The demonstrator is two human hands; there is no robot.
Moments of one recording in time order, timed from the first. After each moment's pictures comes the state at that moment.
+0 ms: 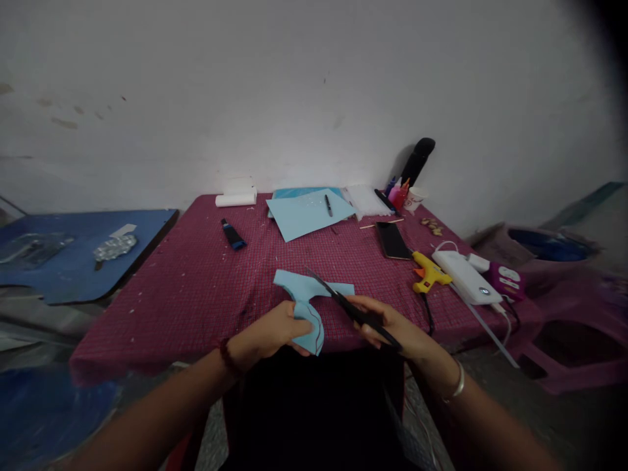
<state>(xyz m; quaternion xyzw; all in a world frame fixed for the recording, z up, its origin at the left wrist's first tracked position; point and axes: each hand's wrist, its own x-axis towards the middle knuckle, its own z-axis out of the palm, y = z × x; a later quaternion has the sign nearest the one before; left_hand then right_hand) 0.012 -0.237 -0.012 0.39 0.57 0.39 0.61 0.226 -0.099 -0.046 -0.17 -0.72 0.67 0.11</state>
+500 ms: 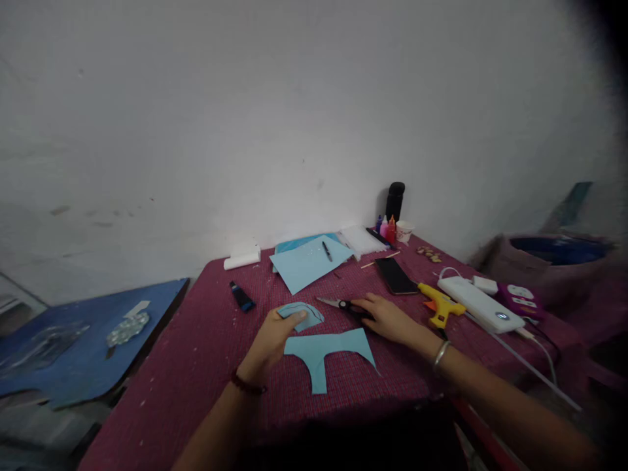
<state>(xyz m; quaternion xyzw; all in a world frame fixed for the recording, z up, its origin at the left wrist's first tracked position) -0.050 -0.182 0.011 0.43 0.50 0.60 0.45 0.173 -0.008 -0.050 -0.24 -0.94 0.16 0.16</state>
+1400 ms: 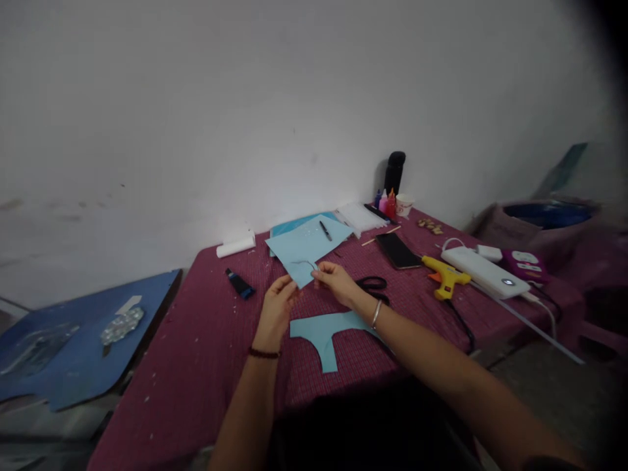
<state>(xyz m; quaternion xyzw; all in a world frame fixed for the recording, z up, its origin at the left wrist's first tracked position) -0.084 -0.147 -0.033 0.28 0.46 0.73 0.42 0.036 -0.031 -0.054 -0.18 -0.56 0.71 0.39</state>
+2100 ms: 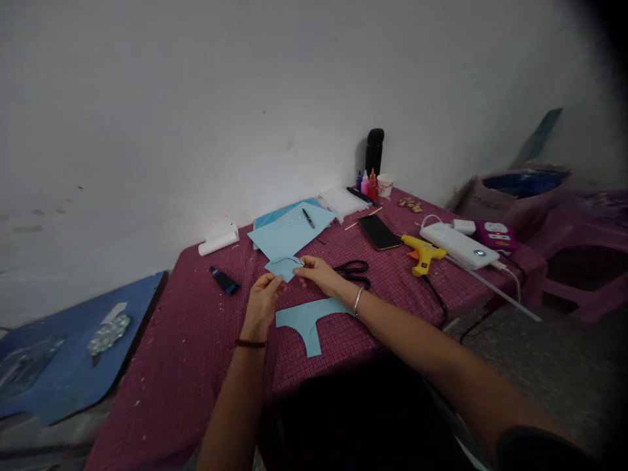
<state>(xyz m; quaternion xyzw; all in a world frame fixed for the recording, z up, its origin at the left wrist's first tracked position) -0.084 -0.139 -0.045 0.30 0.52 0.69 0.39 0.041 -0.035 -0.062 -0.15 -0.57 0.73 0.34</state>
